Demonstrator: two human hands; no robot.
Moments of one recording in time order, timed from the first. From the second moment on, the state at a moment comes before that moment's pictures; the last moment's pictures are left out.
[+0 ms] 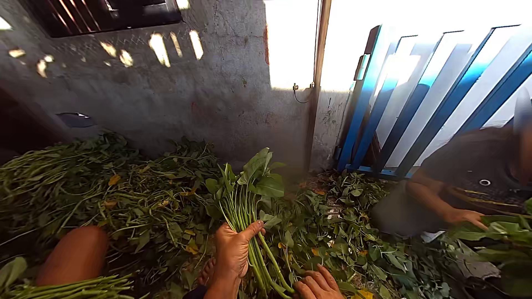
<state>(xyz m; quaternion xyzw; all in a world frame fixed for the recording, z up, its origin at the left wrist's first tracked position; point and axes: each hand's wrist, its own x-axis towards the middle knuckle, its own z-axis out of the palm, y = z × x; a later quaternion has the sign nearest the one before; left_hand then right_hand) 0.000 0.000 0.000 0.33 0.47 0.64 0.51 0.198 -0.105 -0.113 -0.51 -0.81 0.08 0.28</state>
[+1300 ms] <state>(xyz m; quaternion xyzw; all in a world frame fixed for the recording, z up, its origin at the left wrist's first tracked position) -0.006 0.005 0.002 0.23 0.53 0.68 0.46 0.188 -0.047 -0.252 -0.65 -0.72 0.21 -0.12</state>
